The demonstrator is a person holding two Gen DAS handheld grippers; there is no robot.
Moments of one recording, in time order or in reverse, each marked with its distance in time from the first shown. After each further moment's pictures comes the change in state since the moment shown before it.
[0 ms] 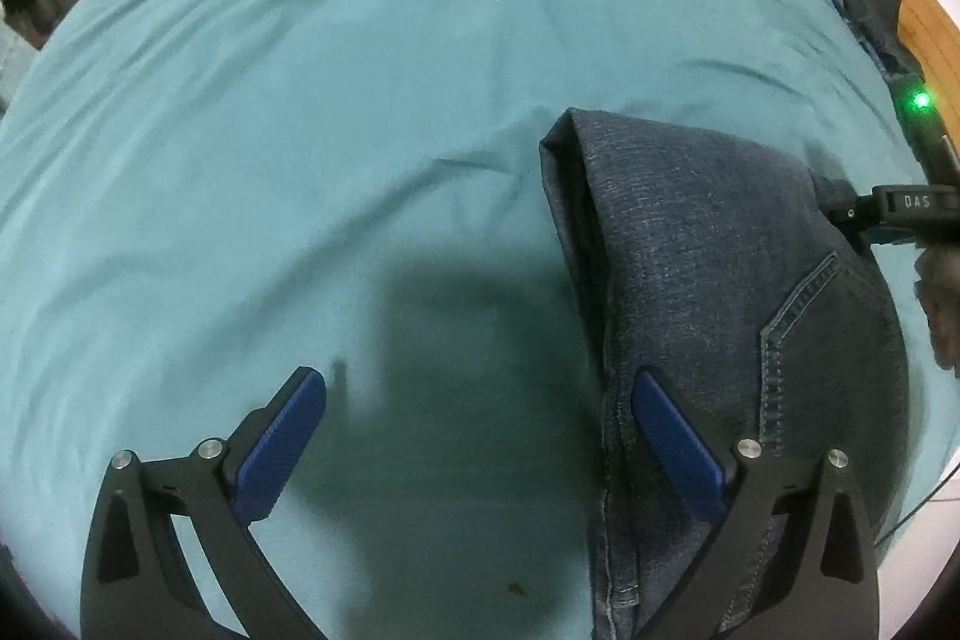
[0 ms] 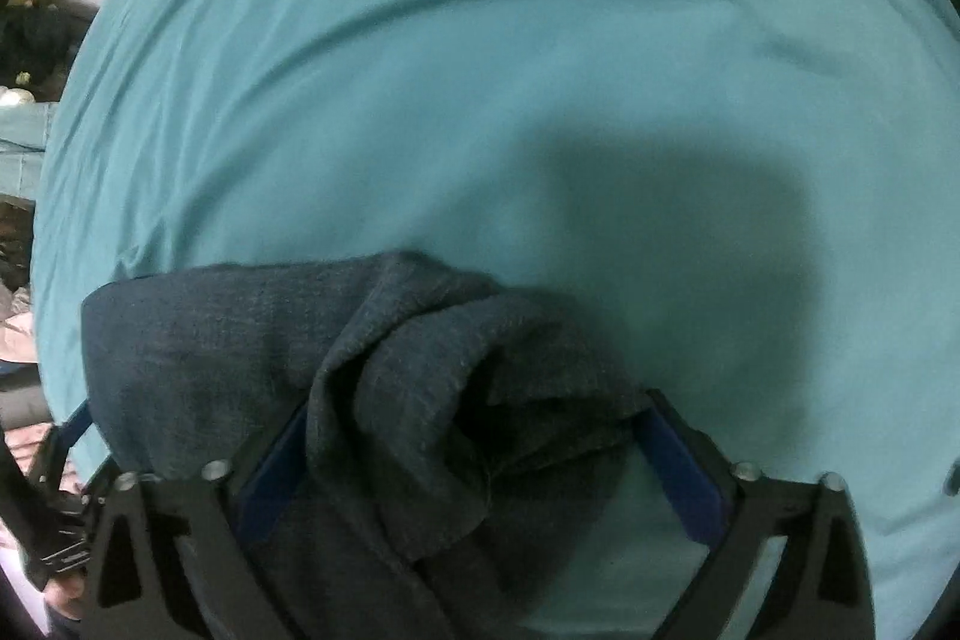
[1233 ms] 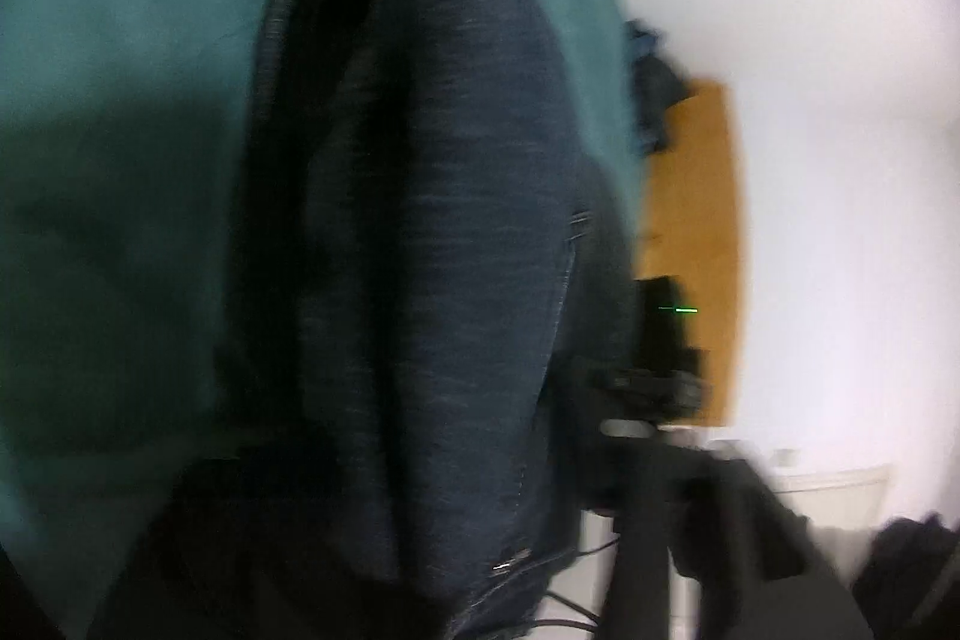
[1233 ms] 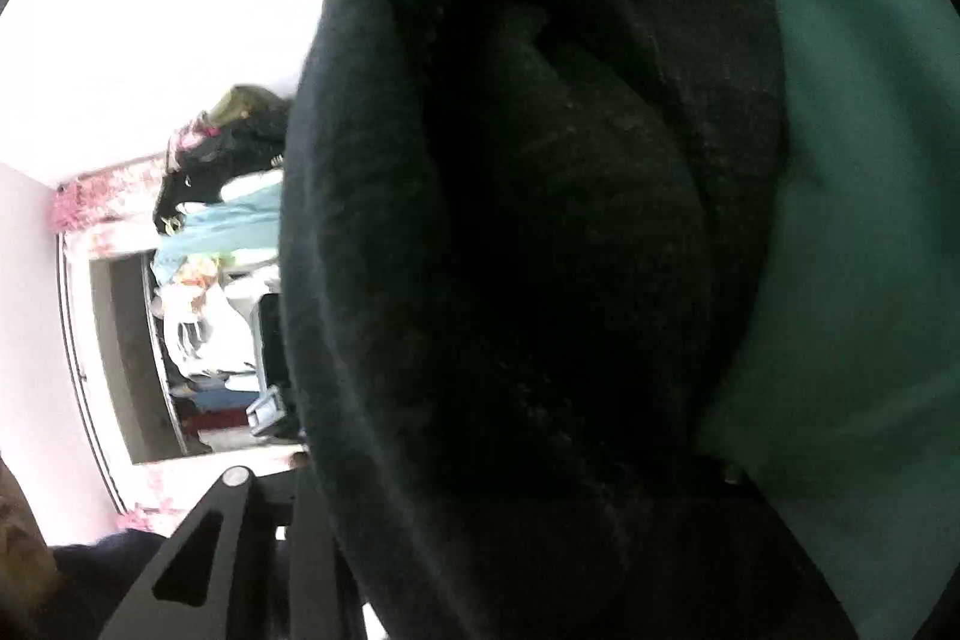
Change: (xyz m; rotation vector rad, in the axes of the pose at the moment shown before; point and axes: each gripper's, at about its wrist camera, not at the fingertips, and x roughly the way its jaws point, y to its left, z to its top) left arm 0.068 -0.060 -0.011 -0.301 0.250 -0.918; right arm -0.020 -0.142 -0.078 0.191 0.000 0.906
